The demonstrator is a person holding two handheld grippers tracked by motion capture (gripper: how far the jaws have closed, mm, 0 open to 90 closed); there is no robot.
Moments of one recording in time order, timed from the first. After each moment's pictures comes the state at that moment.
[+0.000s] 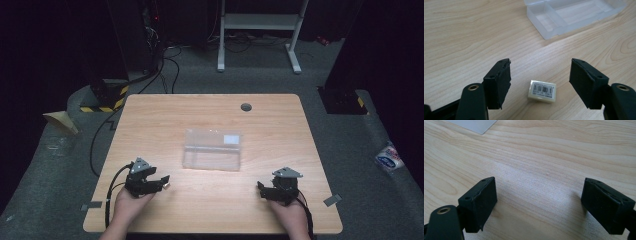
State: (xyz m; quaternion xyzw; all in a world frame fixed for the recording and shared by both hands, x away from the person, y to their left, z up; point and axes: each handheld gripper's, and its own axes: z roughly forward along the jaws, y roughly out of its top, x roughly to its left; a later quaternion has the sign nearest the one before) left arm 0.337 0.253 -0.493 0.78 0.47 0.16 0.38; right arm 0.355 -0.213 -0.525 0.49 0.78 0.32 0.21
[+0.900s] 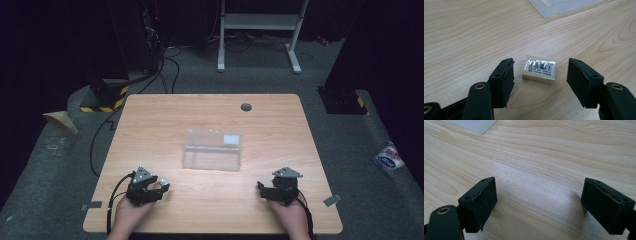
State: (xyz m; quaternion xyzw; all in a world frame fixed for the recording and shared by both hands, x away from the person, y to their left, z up) left arm 0.324 0.248 -0.519 0.79 0.47 0.17 0.37; right arm 0.355 -0.213 -0.525 0.49 0.78 0.32 0.21
